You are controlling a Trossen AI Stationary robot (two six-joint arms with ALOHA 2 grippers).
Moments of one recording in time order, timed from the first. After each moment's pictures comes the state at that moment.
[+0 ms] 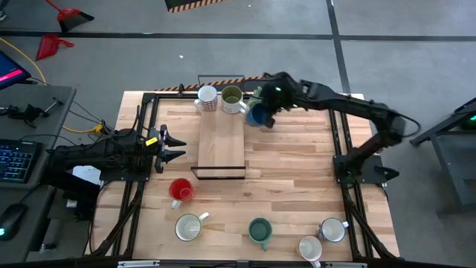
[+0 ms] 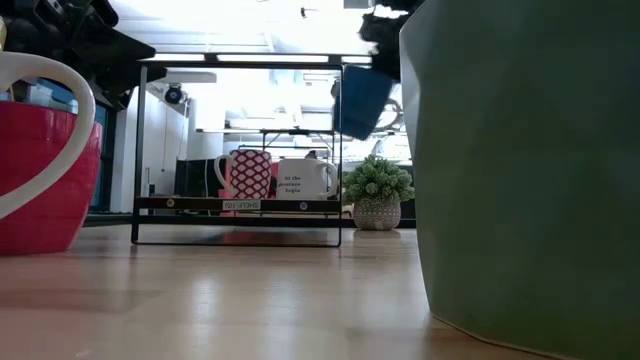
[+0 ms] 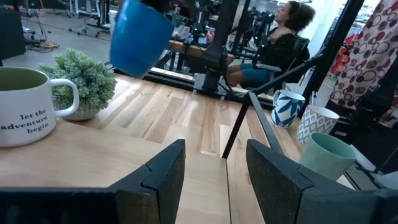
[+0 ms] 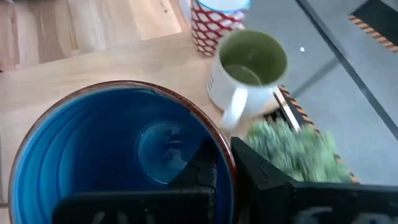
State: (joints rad) left arm 0.08 0.14 0.21 -0.16 0.01 -0.21; right arm -0.41 1.57 1.46 -0.66 0.00 -0.14
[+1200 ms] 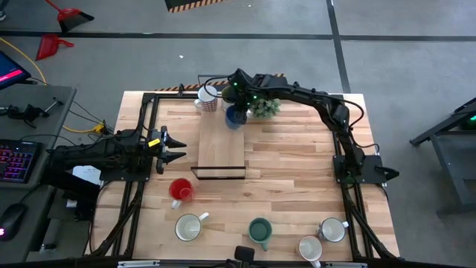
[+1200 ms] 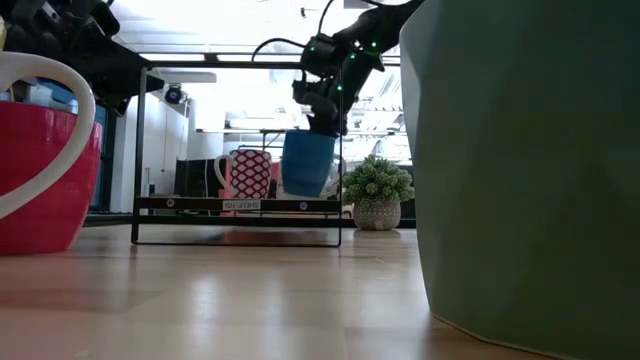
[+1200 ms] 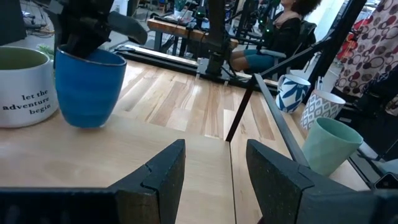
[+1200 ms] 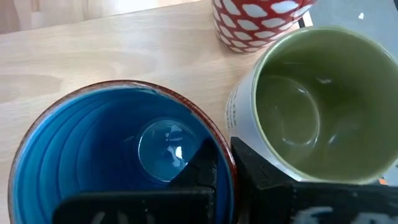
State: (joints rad) left arm 0.08 0.14 0.21 -0.22 0.01 -0.21; right arm -0.45 2.16 1.99 -0.84 -0.11 -0.25
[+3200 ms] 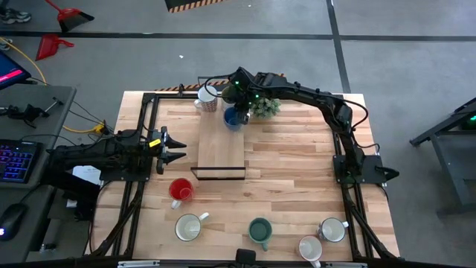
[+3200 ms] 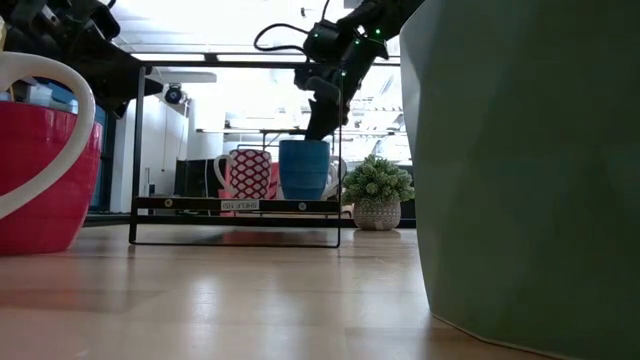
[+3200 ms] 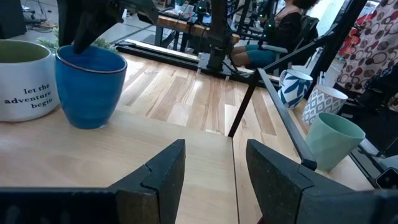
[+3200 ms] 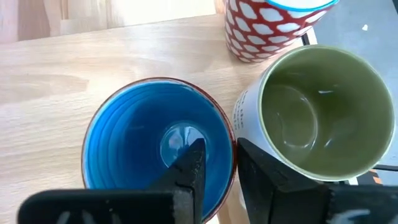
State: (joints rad) left arm 0.08 0.14 0.21 -0.25 0.01 -0.21; right arm -0.44 2.12 2.00 -0.88 -0.13 -0.27
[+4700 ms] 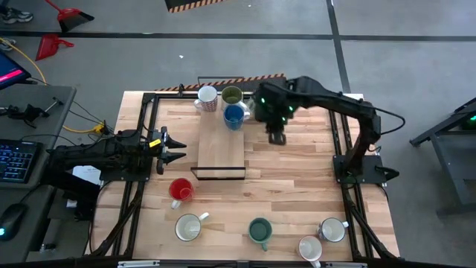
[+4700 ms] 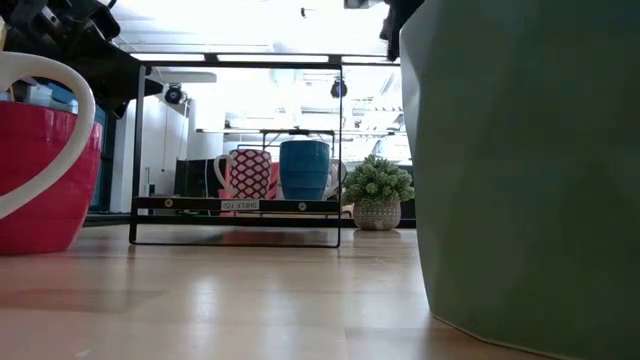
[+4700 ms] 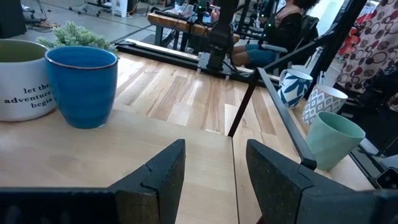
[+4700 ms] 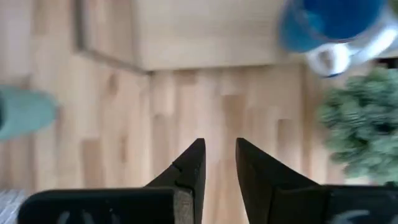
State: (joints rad) left arm 0.08 0.14 0.21 -0.25 0.01 -0.21; right arm -0.21 1.77 2.00 -1.47 -0.13 -0.19
